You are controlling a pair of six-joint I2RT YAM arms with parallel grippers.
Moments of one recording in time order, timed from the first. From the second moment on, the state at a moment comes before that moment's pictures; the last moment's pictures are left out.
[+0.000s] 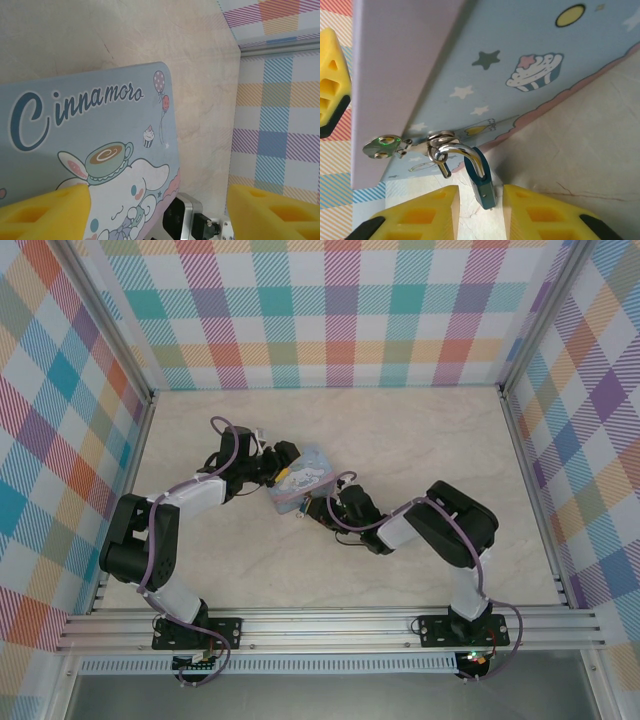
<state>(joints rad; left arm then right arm) -0.29 1.64 0.92 0.09 0.53 -0.97 0.81 1.94 0.70 0.77 -0.18 1.16</state>
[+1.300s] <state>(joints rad) -0.29 1.63 0.91 0.12 0.53 -0.99 0.82 2.00 0.69 0.91 -0.11 1.18</state>
